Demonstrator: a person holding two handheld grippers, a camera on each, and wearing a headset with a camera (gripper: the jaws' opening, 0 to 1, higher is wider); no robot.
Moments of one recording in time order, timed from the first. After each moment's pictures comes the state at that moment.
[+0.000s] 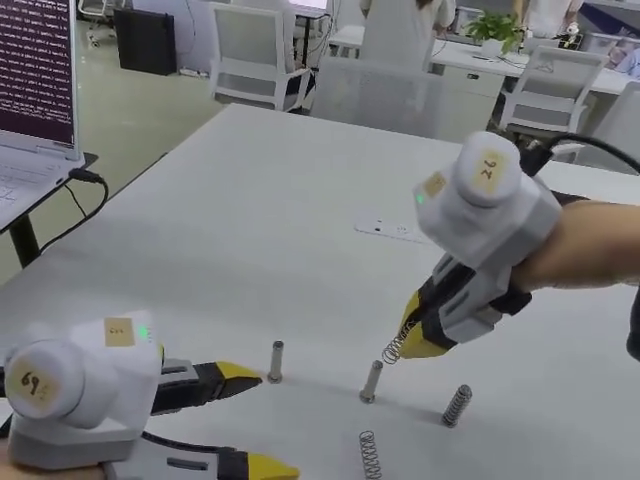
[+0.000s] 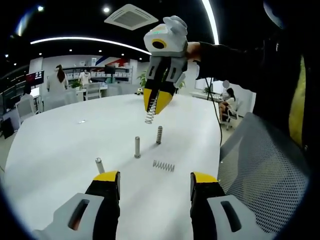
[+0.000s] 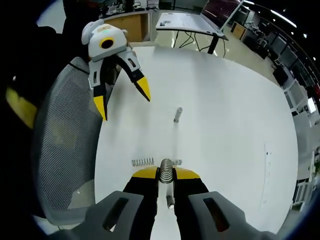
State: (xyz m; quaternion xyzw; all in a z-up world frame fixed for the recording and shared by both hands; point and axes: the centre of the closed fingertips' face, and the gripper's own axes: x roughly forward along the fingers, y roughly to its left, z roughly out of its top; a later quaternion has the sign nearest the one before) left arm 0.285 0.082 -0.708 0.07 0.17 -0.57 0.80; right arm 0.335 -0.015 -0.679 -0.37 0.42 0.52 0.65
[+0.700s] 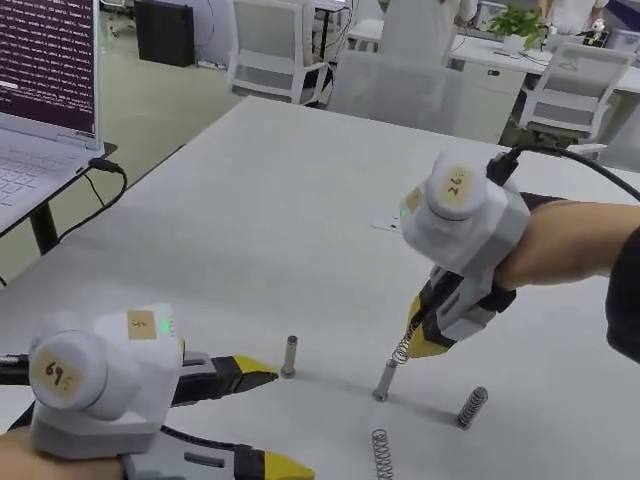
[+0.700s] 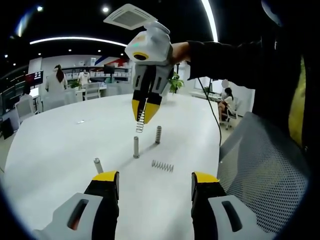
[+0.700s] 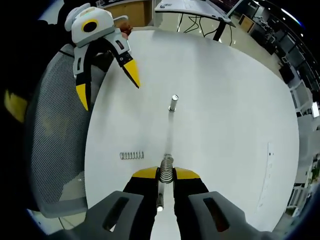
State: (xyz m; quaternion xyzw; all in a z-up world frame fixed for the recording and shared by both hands) left arm 0.283 0.080 -0.709 0.07 0.17 -0.57 0.80; right arm 0.353 -0.019 -0.707 -0.41 0.45 0.51 0.61
